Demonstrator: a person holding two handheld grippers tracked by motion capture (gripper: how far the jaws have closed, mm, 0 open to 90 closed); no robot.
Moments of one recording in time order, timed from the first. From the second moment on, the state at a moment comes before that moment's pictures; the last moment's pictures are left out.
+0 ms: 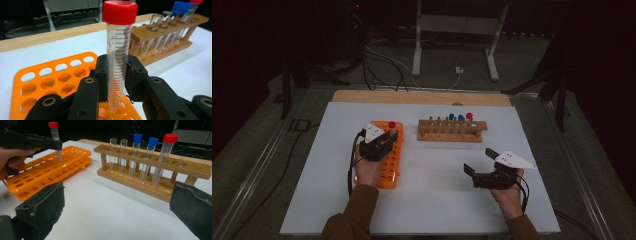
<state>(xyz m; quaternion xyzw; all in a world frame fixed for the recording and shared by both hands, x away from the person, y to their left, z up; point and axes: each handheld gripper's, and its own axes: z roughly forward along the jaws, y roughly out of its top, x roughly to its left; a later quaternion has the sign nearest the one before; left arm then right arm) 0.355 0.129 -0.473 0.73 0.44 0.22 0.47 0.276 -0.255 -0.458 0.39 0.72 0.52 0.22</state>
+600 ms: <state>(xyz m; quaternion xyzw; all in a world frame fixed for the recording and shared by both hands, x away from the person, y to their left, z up) 0.359 0.117 -0.478 0.79 0.45 0.20 0.37 0.276 -0.255 -0.458 0.39 0.72 0.52 0.22</state>
